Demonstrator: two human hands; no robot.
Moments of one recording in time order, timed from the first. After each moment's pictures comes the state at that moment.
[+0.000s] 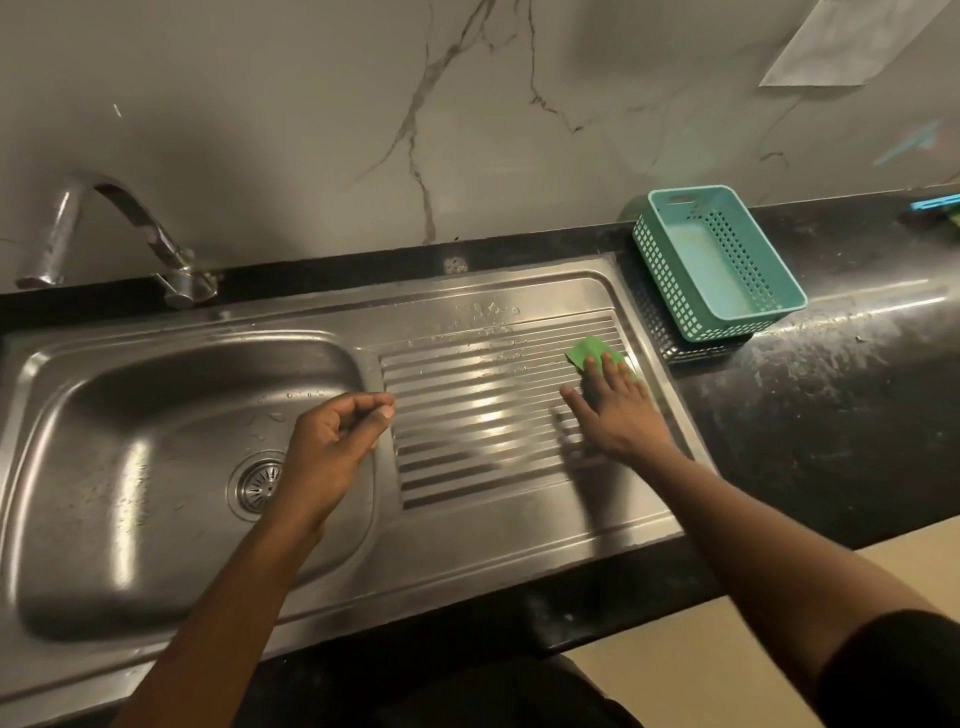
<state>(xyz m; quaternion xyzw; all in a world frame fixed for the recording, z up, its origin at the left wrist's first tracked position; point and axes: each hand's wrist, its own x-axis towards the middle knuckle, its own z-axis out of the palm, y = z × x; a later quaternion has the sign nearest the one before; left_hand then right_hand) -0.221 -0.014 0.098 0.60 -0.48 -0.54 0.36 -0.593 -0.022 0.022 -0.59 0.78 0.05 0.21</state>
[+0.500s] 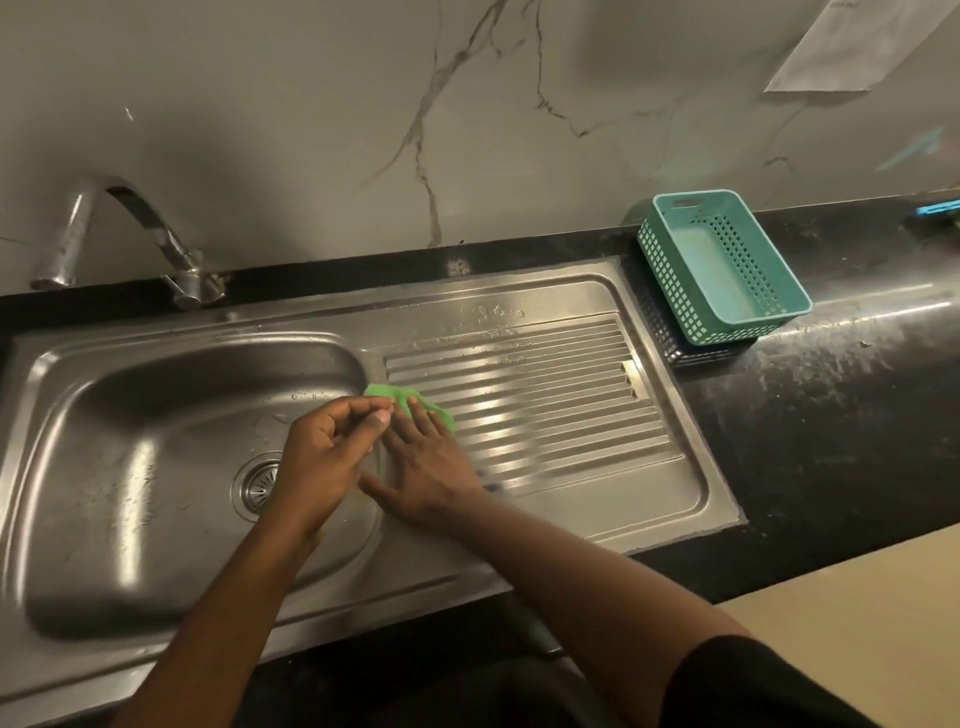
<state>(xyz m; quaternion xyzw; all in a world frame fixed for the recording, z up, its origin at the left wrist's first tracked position) -0.217 -0.010 0.103 0.60 -0.48 -0.52 0.37 -0.356 -0.013 0.010 -0.78 0.58 0.02 0.24</state>
